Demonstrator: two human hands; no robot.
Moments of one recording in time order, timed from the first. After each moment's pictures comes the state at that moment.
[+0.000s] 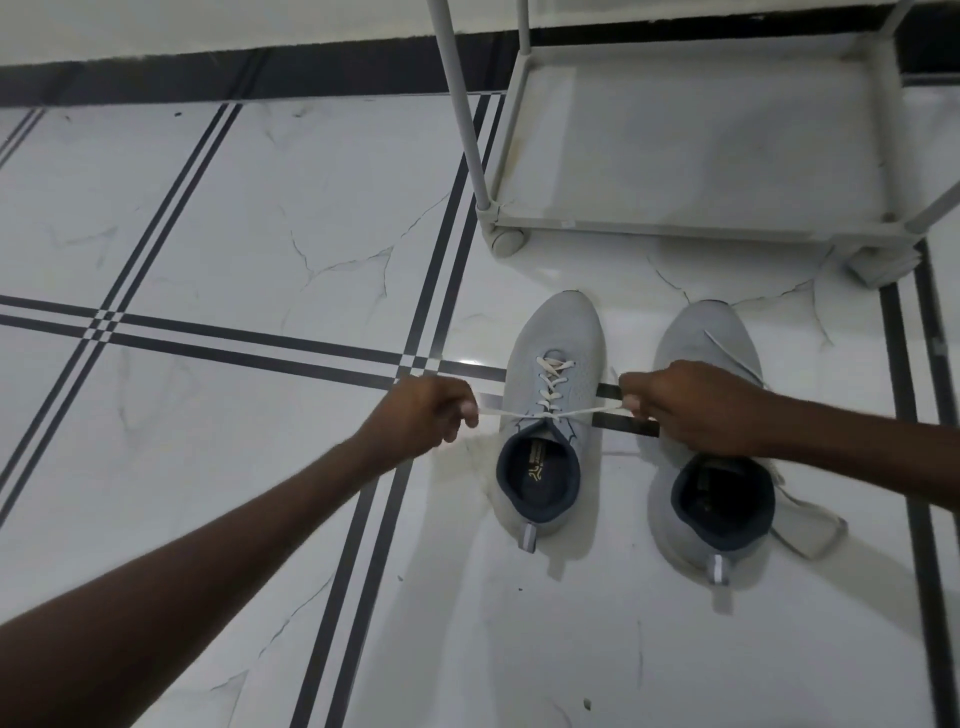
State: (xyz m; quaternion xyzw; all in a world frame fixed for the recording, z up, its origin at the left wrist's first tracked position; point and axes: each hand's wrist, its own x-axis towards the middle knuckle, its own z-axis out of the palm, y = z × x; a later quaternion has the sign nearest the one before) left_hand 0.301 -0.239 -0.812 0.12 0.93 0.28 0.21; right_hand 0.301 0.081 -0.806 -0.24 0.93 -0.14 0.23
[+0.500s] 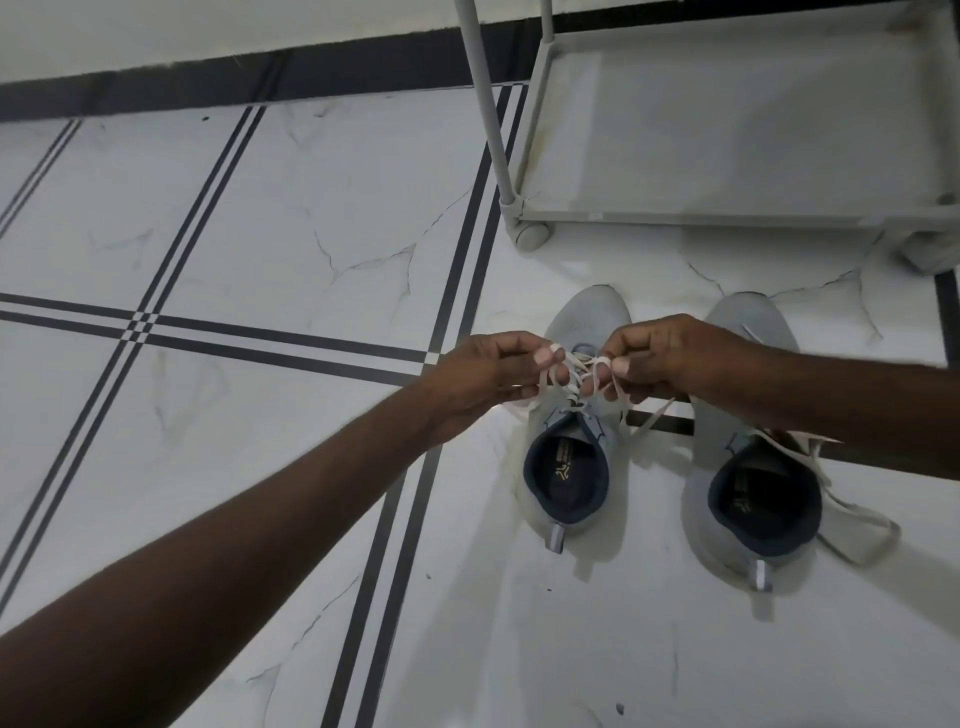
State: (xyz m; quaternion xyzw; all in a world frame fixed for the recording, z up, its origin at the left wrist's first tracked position) left_hand 0.281 -0.197 -0.783 -0.04 0.65 0.66 0.37; right_hand 0.282 0.041 -0.780 -0.04 0.72 -0.59 0.36
